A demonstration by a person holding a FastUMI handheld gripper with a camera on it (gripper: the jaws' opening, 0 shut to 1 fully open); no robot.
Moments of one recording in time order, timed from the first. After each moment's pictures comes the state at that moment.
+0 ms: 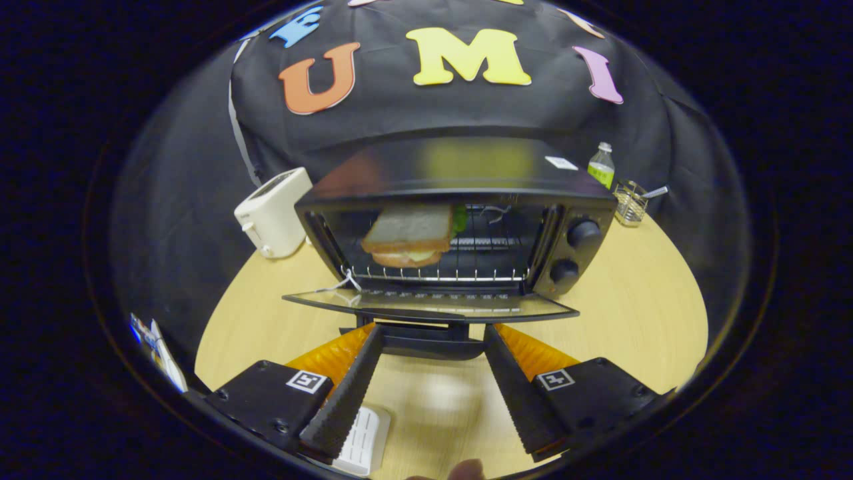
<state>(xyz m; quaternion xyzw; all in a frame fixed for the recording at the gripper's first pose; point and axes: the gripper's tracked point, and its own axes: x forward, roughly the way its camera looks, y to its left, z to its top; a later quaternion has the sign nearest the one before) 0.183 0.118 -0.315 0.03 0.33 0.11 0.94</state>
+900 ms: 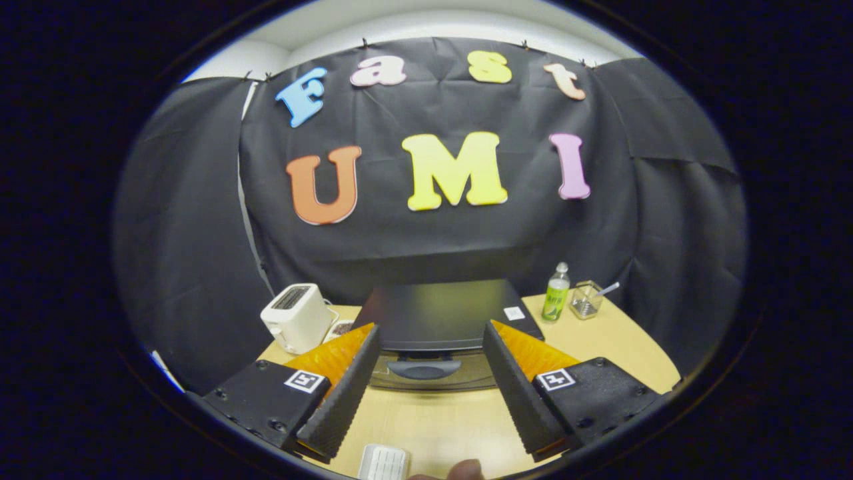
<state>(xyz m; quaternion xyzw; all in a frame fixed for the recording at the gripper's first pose) 0.139 0.103 -0.105 0.03 0.11 0.07 0.99</state>
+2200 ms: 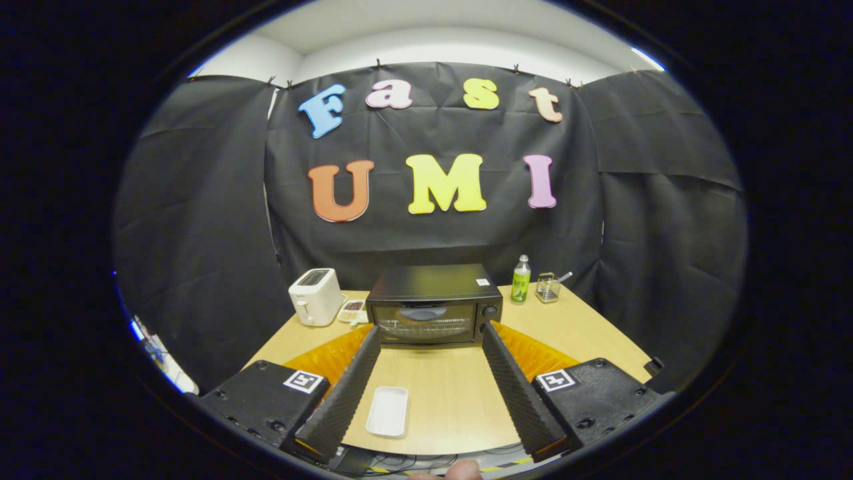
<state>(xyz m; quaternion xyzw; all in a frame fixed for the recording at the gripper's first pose) -0.040 0.091 -0.130 0.02 0.10 0.06 0.99</state>
